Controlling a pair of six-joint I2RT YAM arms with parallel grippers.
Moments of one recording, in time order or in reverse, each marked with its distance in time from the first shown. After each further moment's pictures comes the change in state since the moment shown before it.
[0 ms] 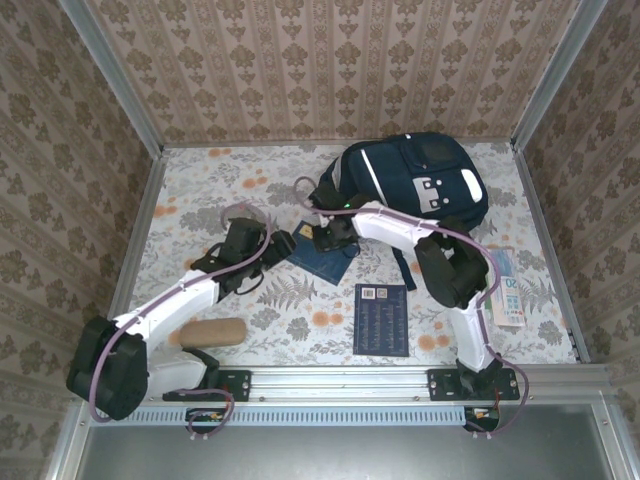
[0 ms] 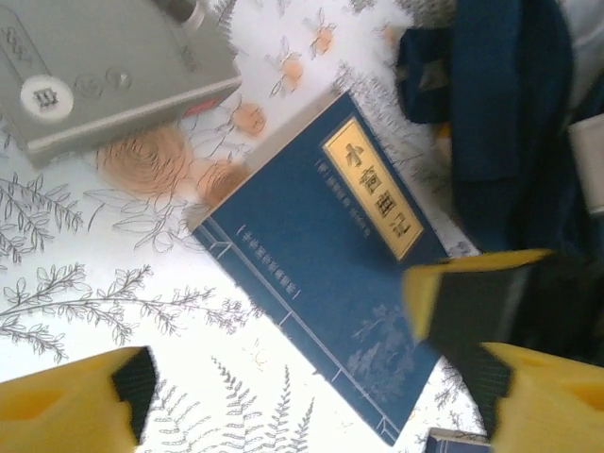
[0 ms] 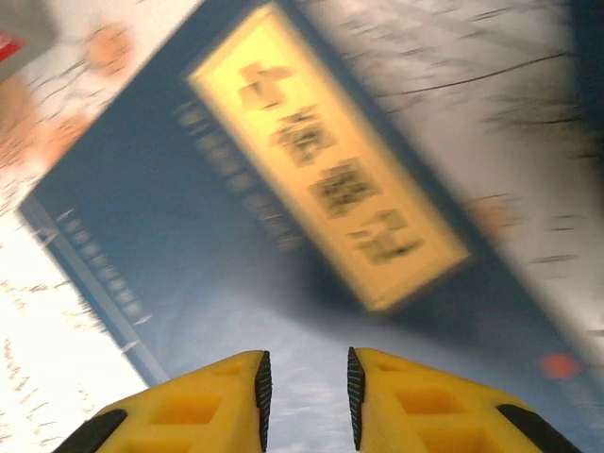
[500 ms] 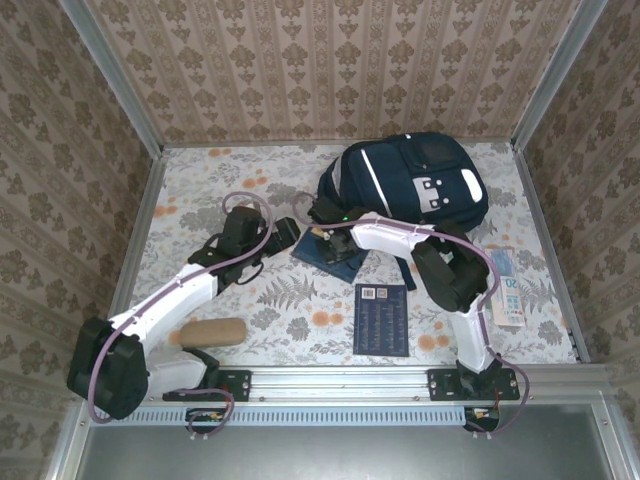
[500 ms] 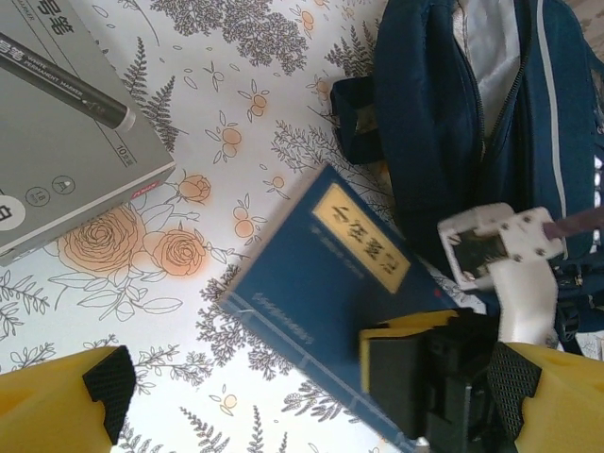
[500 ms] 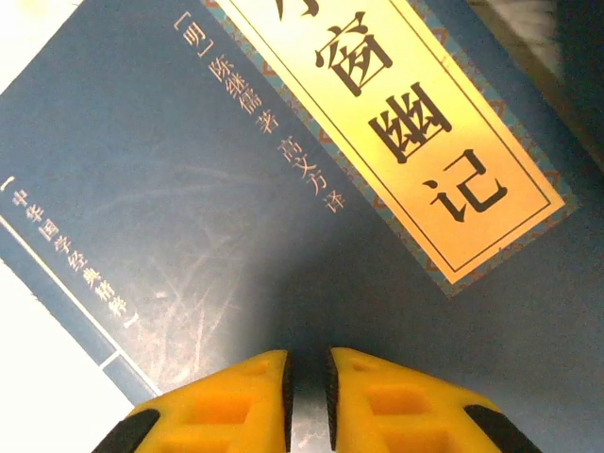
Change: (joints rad) left arm 0.008 -0.005 0.094 -0.003 -0.013 0.137; right arm 0.077 -0.001 -0.085 0.030 0.088 0.011
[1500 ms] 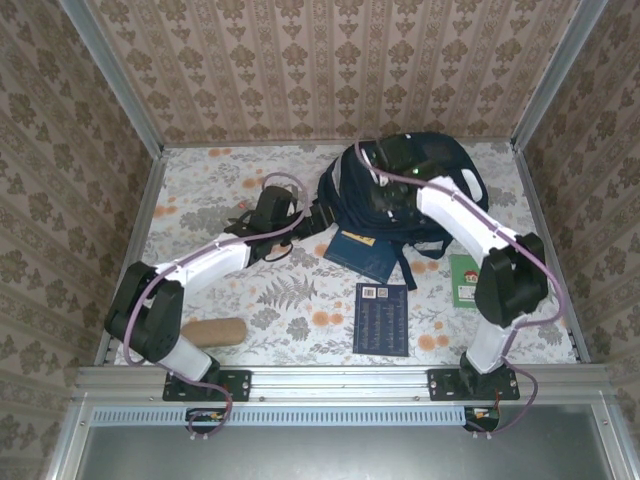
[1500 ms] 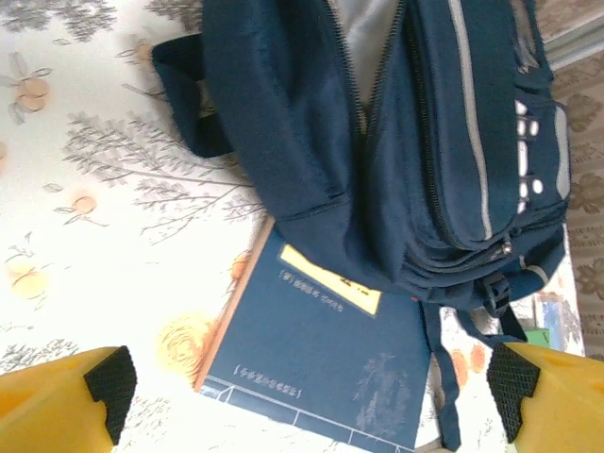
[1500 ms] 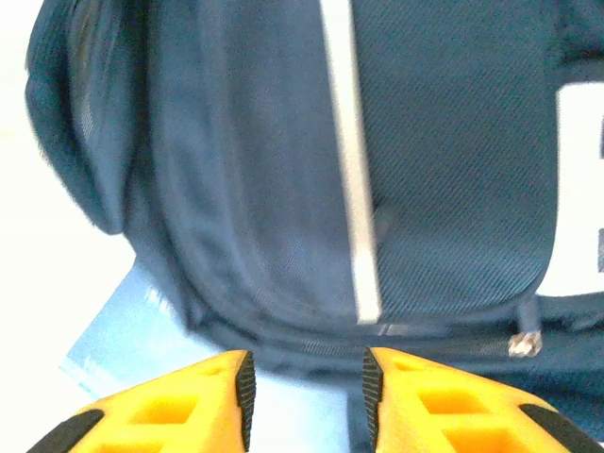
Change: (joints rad) left arm -0.068 0.325 0.208 0.133 0.137 0.027; right arm -0.291 -0.334 0.026 -0.178 0.107 -0.157
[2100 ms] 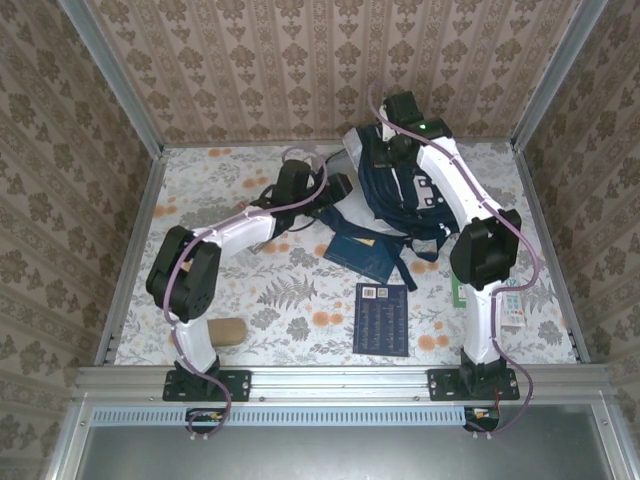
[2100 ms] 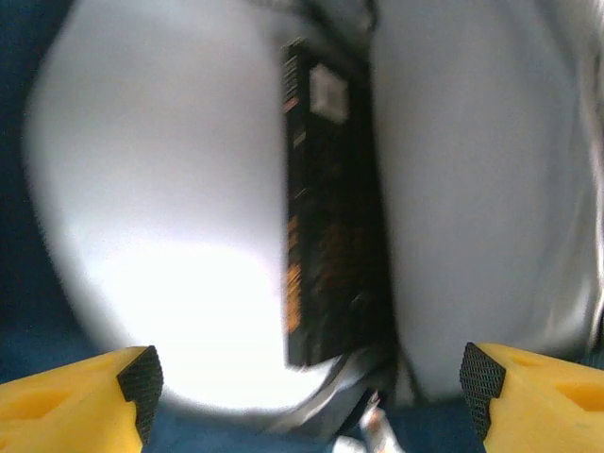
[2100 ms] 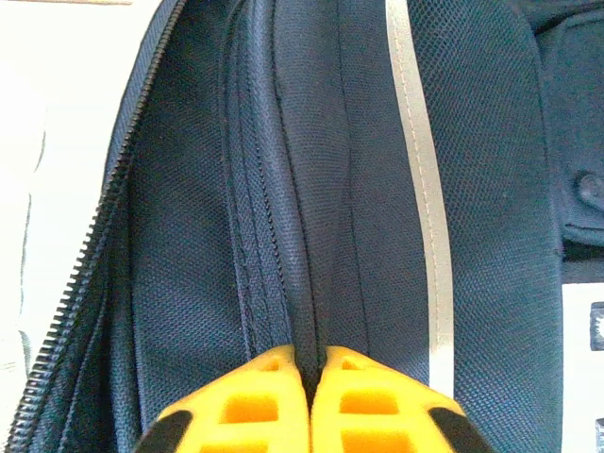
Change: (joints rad) left arm 0.007 0.307 0.285 0.165 0.096 -0.093; right arm -0.157 0.366 0.626 -0.162 -0.181 -0.022
